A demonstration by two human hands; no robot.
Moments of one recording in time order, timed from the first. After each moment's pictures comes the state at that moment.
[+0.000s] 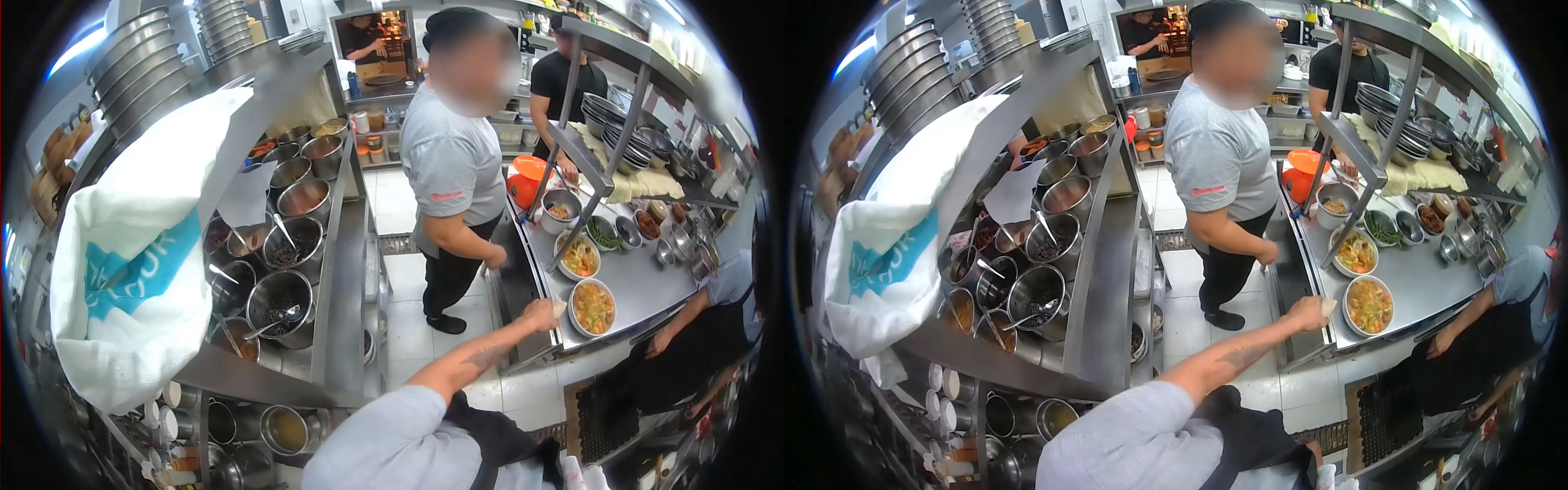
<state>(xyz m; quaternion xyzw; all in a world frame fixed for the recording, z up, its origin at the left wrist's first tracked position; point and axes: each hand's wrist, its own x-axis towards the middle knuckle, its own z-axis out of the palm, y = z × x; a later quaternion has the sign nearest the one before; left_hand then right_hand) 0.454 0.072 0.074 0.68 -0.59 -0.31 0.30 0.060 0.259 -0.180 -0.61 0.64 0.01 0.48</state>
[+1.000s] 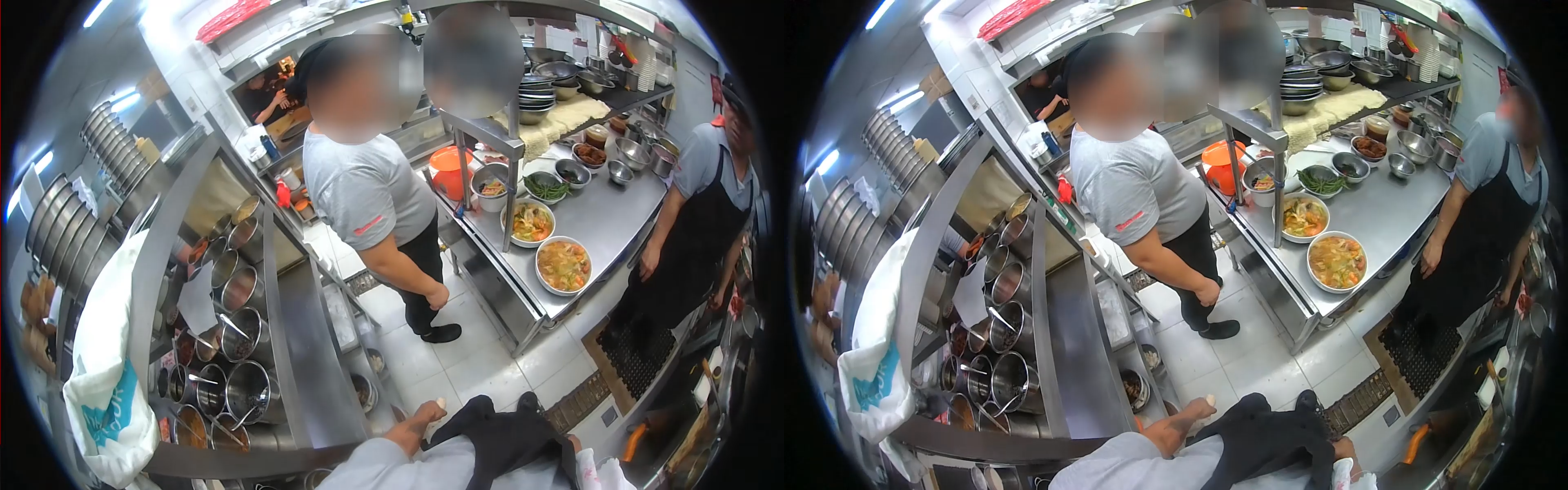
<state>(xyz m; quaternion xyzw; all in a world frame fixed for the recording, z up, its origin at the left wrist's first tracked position) 0.563 0.356 -0.192 0.77 -0.45 -0.44 -0.13 0.017 0.362 -0.190 -0.56 0.71 0.05 0.42</state>
